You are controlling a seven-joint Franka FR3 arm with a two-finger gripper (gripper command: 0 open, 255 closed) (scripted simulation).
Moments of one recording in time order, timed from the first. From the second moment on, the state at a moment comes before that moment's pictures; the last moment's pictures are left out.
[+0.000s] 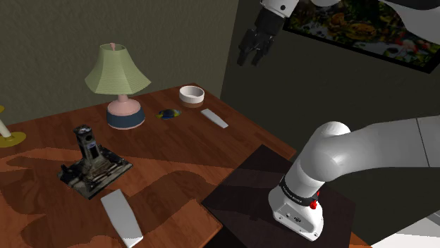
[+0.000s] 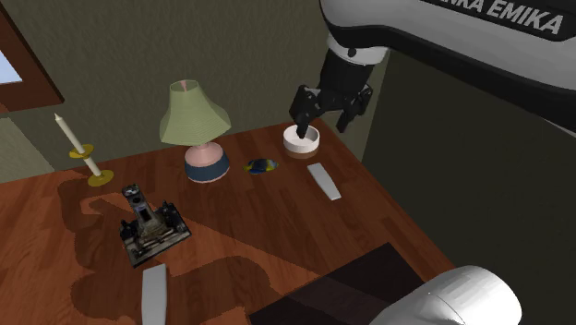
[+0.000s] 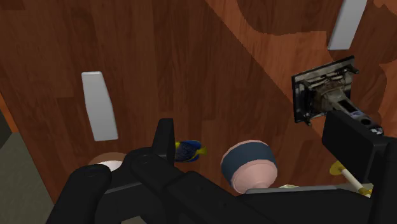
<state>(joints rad) -0.01 -0.81 -0.04 -2.32 0.12 1.68 -0.01</state>
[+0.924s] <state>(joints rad) -0.04 -0.52 -0.11 -2.42 0.07 2.02 -0.12</state>
